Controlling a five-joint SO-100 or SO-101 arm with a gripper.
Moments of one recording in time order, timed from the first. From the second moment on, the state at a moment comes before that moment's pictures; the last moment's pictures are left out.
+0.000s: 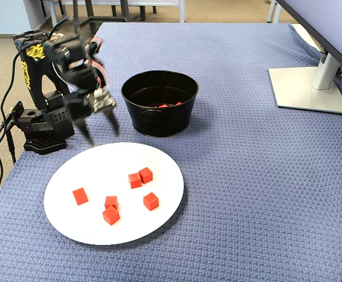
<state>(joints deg) 43.6 103.5 97.7 80.9 -84.5</state>
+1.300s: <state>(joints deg) 59.4 85.5 108.4 55.9 -91.1</state>
